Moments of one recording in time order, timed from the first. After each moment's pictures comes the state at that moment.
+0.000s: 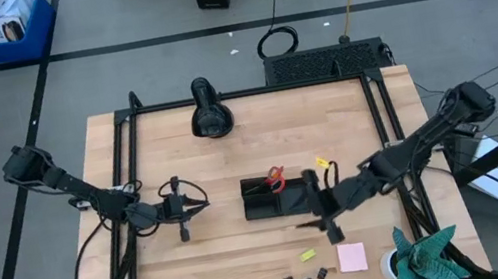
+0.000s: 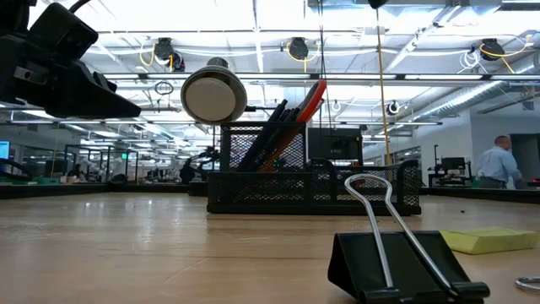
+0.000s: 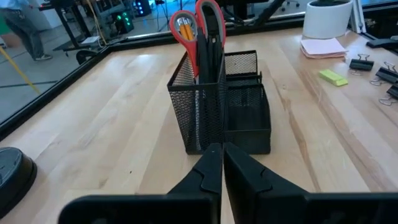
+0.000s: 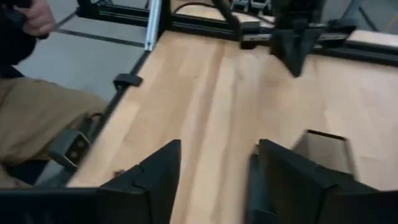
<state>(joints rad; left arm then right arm) -0.51 1.04 0.11 0.61 -0.58 -0.06 0.47 1.37 1.00 -0.16 0.24 0.11</state>
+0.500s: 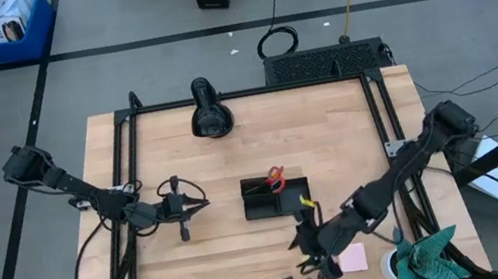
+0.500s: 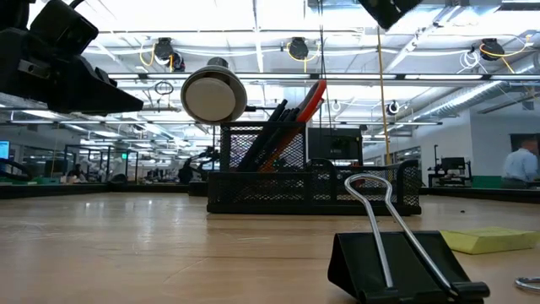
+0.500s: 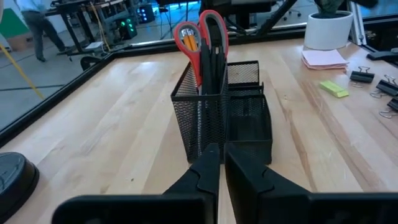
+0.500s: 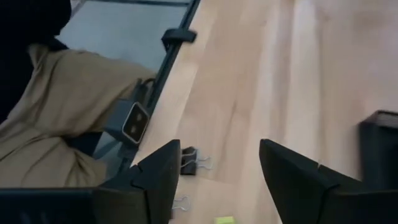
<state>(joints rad) -0.51 1.04 0.11 0.65 -0.59 -0.06 0.59 1.66 1.13 -0.16 0.15 0.32</state>
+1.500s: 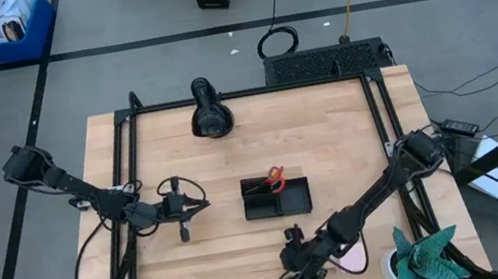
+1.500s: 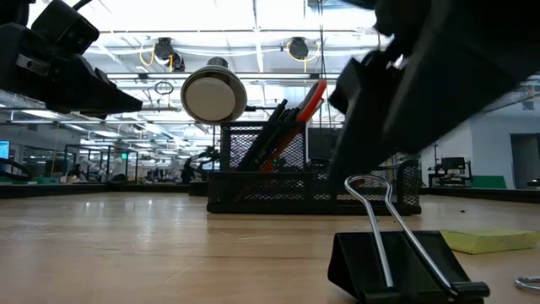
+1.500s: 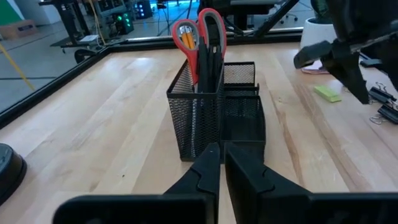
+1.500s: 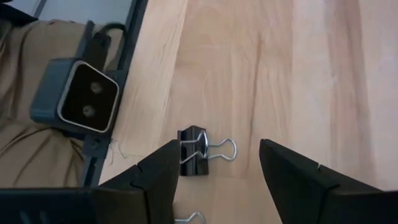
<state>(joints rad) -0.51 1.04 0.11 0.65 -0.57 -0.11 0.58 1.98 1.21 -0.06 0.08 0.50</state>
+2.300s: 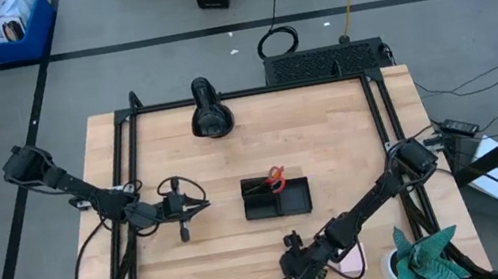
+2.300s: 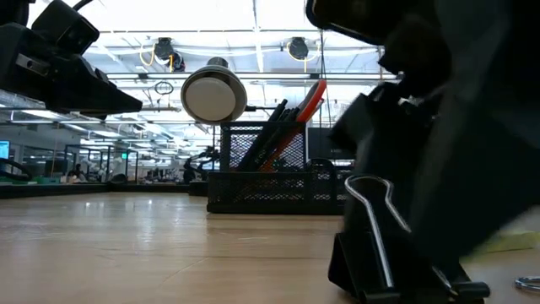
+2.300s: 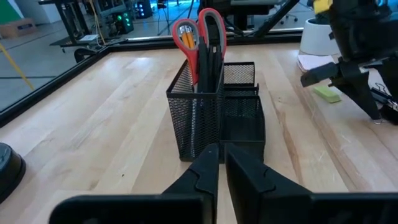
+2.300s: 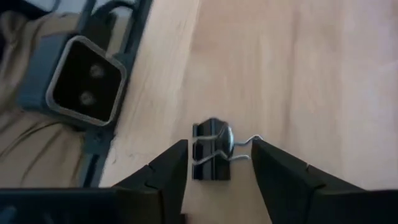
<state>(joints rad) -0.51 1.04 0.11 0.65 -0.57 -0.11 0.59 2.06 1.20 0.04 0.03 0.51</state>
